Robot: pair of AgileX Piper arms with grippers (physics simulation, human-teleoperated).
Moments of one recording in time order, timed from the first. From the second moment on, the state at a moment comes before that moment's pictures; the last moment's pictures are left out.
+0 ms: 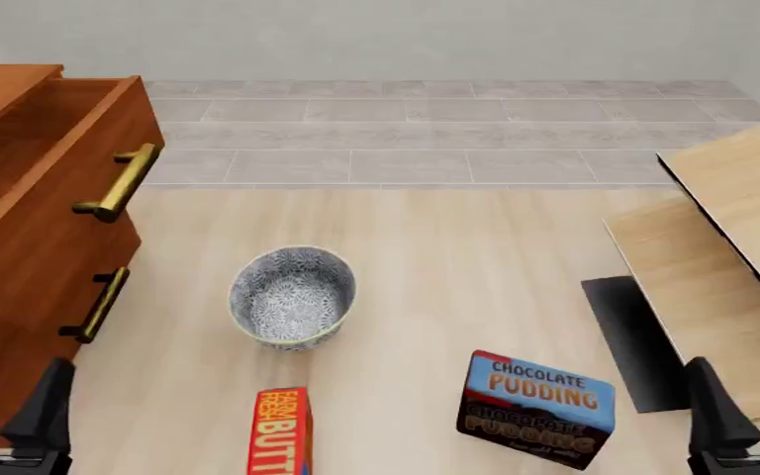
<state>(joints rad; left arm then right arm) 0.00 0.00 0.00 0.00 0.00 0.00 0.00 0.00 0.00 0.00</state>
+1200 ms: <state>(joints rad) -0.20 0.38 -0.01 -0.42 0.58 0.19 0.00 0.00 -0.04 -0.03</state>
